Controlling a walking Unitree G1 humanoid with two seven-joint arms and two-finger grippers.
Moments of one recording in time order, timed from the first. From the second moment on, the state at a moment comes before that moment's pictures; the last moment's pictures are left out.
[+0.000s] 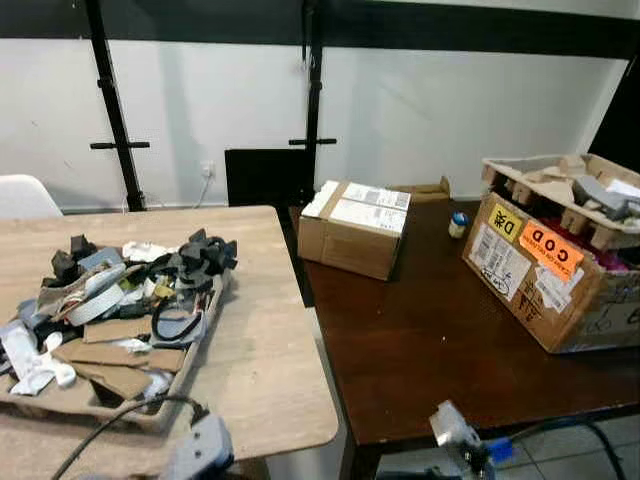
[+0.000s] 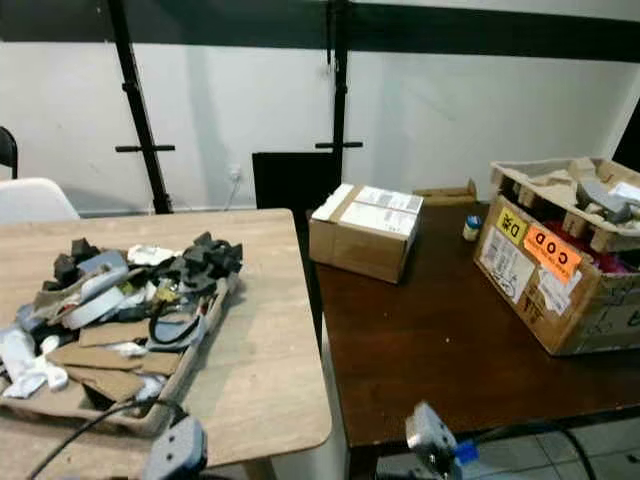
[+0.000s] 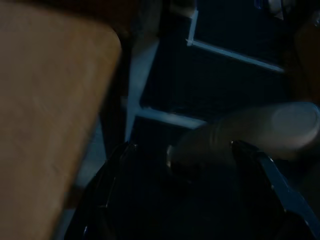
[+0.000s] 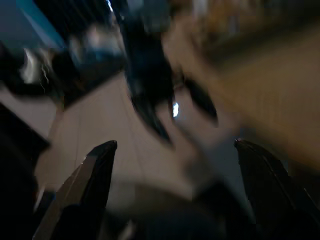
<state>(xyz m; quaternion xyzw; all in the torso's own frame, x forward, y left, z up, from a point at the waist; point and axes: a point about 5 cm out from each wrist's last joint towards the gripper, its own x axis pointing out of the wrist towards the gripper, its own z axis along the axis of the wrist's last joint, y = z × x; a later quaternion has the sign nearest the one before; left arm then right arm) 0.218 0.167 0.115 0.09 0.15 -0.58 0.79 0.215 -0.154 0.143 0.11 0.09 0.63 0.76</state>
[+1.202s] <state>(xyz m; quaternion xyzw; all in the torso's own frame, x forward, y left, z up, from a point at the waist) 0.347 0.238 0.242 0.18 0.02 -0.05 0.98 0.333 -0.133 0.172 0.07 0.01 0.28 0.96</state>
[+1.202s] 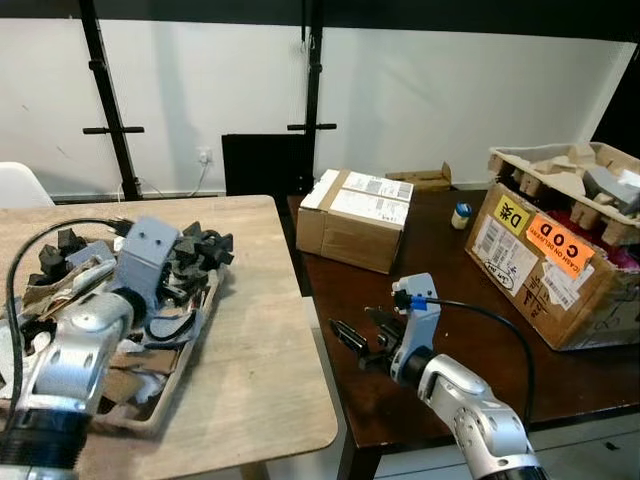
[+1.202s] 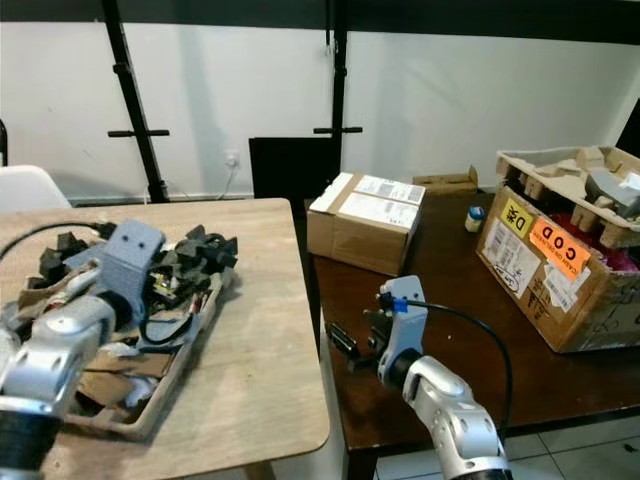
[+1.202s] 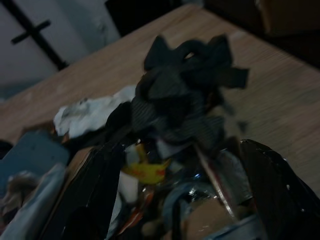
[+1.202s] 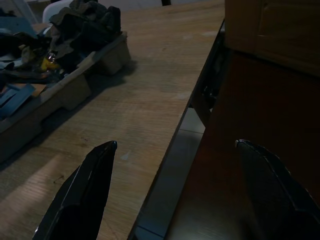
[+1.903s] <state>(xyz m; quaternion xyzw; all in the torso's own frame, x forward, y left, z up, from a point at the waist) 0.337 0.249 0.222 0.13 0.19 -0.02 0.97 0.334 -0.136 0.167 0.03 0.02 0.29 0.96</state>
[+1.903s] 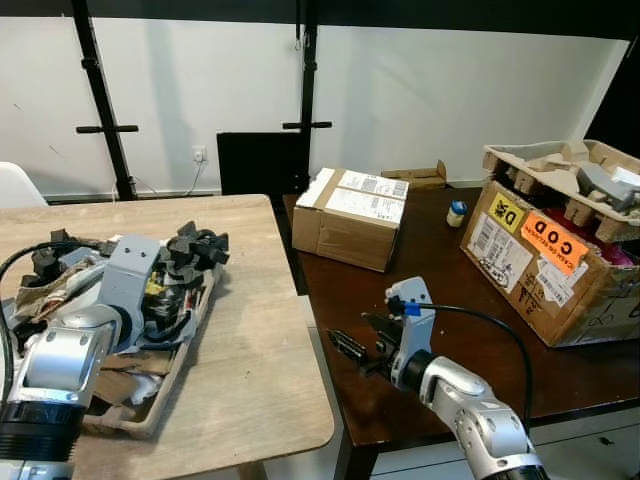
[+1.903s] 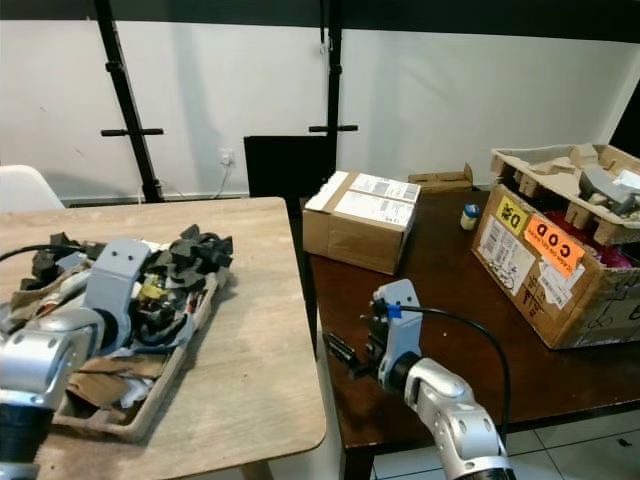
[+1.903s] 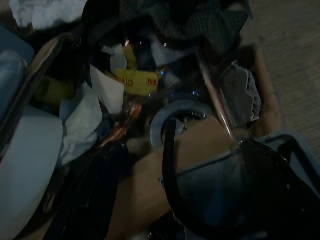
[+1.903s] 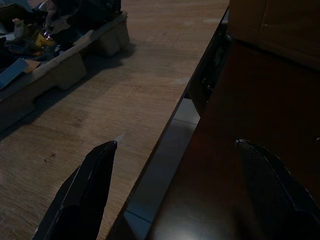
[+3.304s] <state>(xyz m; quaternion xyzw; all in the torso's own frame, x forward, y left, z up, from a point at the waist) 0.319 0.205 0.304 -0.03 -0.08 -0.28 0.96 0.337 -0.136 0.169 0.03 0.01 0.29 0.96</state>
